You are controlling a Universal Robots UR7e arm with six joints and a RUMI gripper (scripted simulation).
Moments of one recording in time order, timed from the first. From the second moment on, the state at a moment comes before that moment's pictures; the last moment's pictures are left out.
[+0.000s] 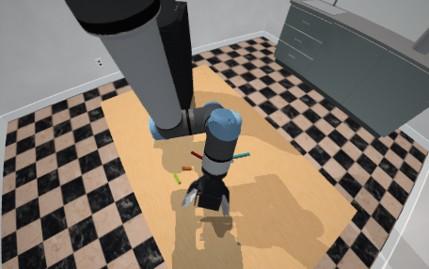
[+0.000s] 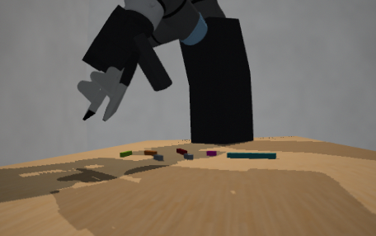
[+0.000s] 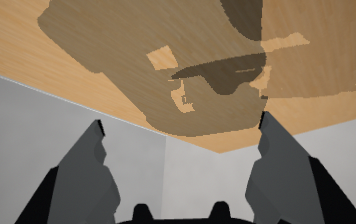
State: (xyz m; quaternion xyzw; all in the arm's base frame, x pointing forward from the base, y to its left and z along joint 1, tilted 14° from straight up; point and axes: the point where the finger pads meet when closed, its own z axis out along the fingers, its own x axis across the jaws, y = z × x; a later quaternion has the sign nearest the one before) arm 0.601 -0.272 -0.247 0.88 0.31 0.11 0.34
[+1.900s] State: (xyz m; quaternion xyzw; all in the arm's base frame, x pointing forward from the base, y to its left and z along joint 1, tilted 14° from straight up) arm 0.410 -0.202 -0.301 0.54 0.82 -0.05 0.16
